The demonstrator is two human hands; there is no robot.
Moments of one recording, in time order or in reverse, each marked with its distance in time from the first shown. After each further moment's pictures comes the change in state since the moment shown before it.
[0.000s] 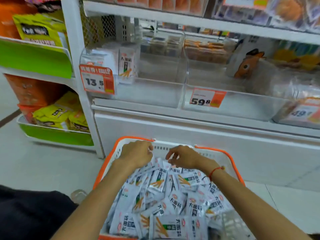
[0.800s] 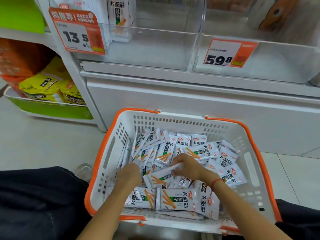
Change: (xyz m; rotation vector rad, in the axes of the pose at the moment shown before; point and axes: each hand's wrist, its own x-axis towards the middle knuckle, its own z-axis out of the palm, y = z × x) left_hand -0.026 -0.056 0.158 0.071 -0.509 -0.375; right_hand 0.008 0.072 0.135 0.239 -0.061 0.040
